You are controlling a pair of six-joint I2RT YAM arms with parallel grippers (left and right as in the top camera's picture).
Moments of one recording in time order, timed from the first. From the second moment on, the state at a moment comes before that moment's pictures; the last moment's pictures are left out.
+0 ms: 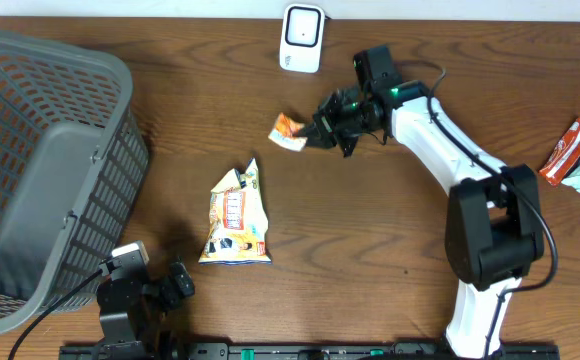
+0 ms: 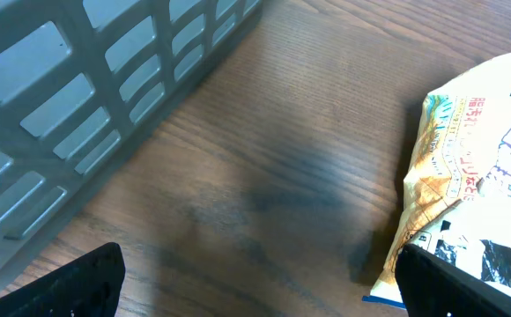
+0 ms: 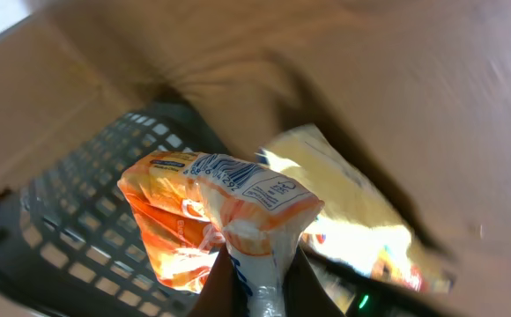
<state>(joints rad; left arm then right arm) 0.10 0.01 0.26 -0.94 -0.06 -0.22 0.33 2.06 1.56 -0.65 -0.88 1.19</state>
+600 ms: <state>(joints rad) 0.10 0.01 0.26 -0.94 -0.06 -0.22 0.26 2.07 1.55 0.03 -0.85 2.00</state>
